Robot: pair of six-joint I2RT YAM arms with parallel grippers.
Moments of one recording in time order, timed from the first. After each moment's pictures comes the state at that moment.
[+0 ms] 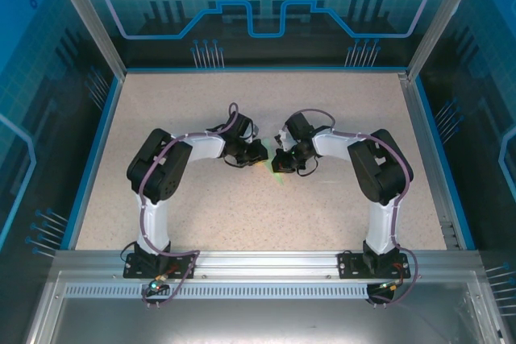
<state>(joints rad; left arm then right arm) -0.46 2.01 1.17 -0.17 0.48 -0.74 0.49 1.97 1.16 -0.46 -0.51 0.38</state>
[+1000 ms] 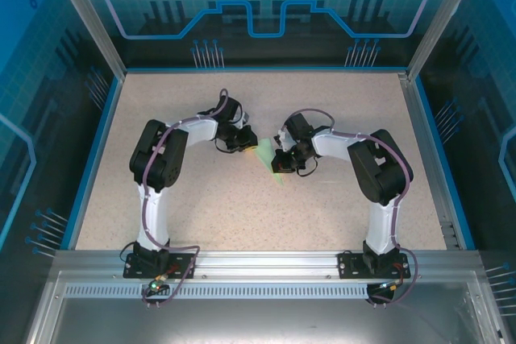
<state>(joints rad) -0.32 2.13 1.38 -0.37 0.50 -0.60 0.50 1.97 1.16 -0.46 -0.49 0.36</state>
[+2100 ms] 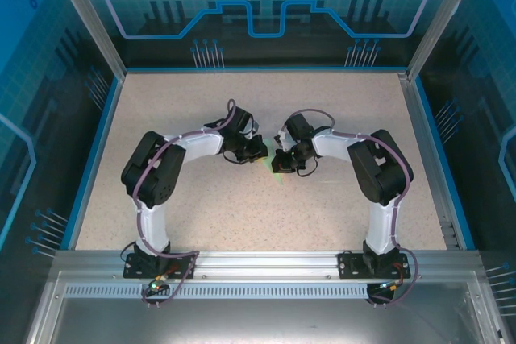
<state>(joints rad) -0.47 1.96 1.20 -0.27 0.50 -0.80 0.50 1.97 1.15 -0.45 -0.50 0.37</state>
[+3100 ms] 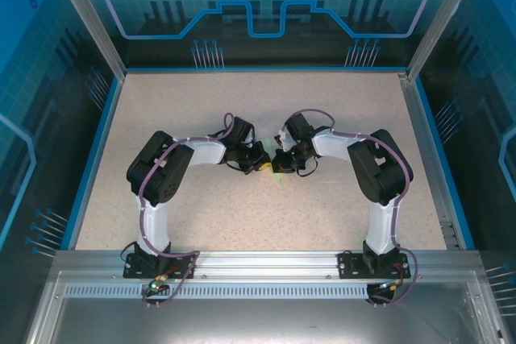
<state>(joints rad) -0.50 1.99 1.09 -0.07 0.52 -1.10 0.50 1.97 1.15 -0.45 -0.50 0.38</state>
